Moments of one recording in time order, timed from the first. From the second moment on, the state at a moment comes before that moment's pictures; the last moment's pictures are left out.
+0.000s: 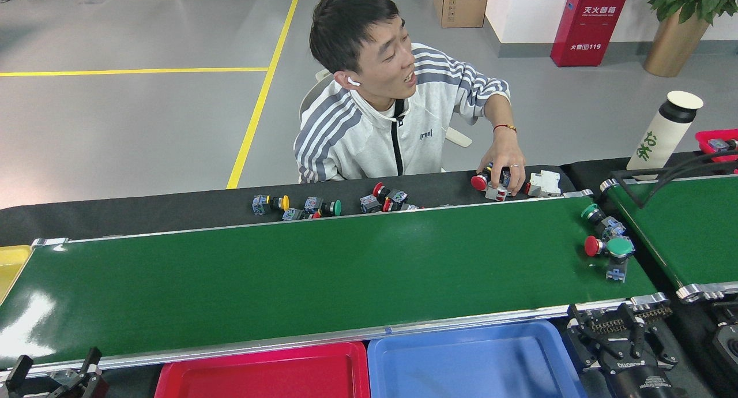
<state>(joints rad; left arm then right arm) 0.30 0.11 0.59 -1.74 -1.34 -0.40 -0.14 0.10 -0.13 -0.20 -1.54 1.24 -0.22 0.06</state>
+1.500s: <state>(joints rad) 0.28 0.09 0.57 -1.73 -1.34 -0.40 -0.14 -0.16 -0.13 -0.09 -1.35 1.24 -0.27 0.14</state>
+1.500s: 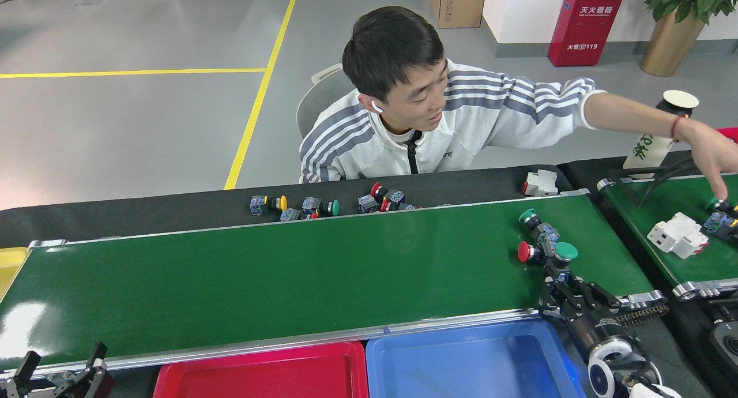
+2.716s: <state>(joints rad) 0.30 0.06 0.58 -1.76 -1.34 -0.40 -0.13 -0.19 0.05 0.43 -1.41 1.25 -0.77 0.14</state>
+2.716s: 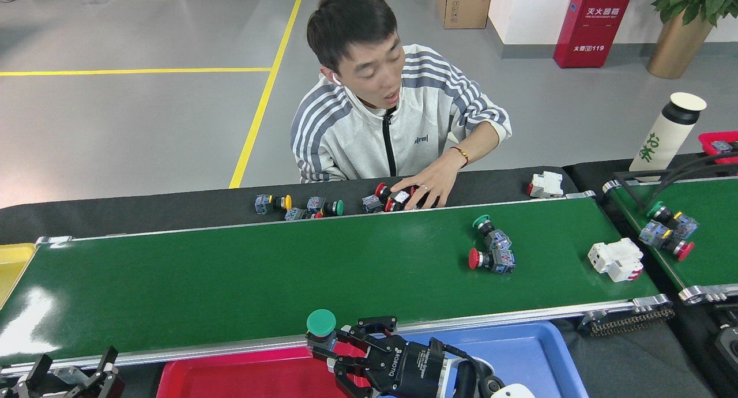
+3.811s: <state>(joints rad) 0.28 0.10 0.56 -1.76 -1.36 -0.40 -0.26 -0.25 0.09 0.51 -1.36 1.24 -0.77 0.16</state>
